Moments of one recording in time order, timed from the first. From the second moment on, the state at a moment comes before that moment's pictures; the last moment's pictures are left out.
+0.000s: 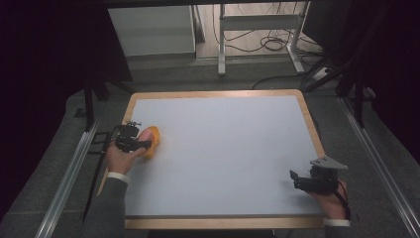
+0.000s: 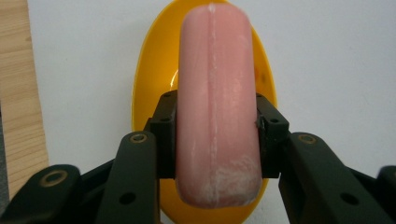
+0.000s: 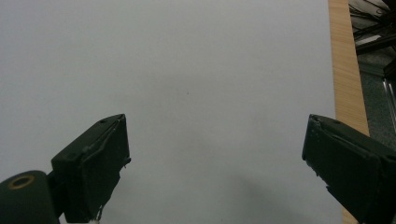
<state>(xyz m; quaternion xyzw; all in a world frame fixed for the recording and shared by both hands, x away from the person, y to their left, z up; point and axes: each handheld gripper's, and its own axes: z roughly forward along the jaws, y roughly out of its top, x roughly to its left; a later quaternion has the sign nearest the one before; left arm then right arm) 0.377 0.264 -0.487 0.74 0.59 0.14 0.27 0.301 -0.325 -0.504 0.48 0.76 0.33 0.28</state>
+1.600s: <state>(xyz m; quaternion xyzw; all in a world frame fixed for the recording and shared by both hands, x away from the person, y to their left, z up) 0.280 0.211 -0.504 0.79 0.47 0.14 0.38 0.298 -0.322 -0.501 0.48 0.76 0.34 0.29</state>
